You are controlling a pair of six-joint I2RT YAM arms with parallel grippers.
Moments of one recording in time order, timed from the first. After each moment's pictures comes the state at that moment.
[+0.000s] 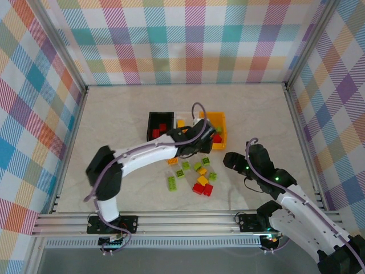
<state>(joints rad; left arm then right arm) -0.95 1.87 1.53 -0.58 -0.25 -0.63 0.53 0.69 0.54 -0.58 0.02 0.79</state>
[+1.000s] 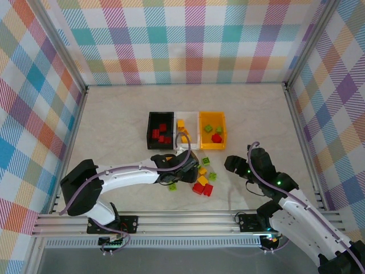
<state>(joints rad) -1.08 1.52 0.94 -0.51 -0.24 -0.77 0.53 0.64 0.50 -0.62 0.00 0.79</state>
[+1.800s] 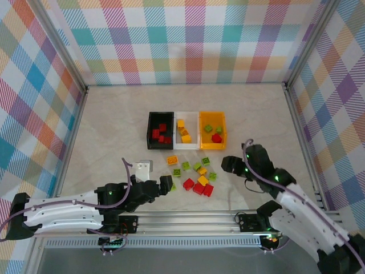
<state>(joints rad) -1.32 0.73 0.52 -0.60 -0.68 -1.04 0.53 0.81 0.61 -0.62 -0.08 0.67</state>
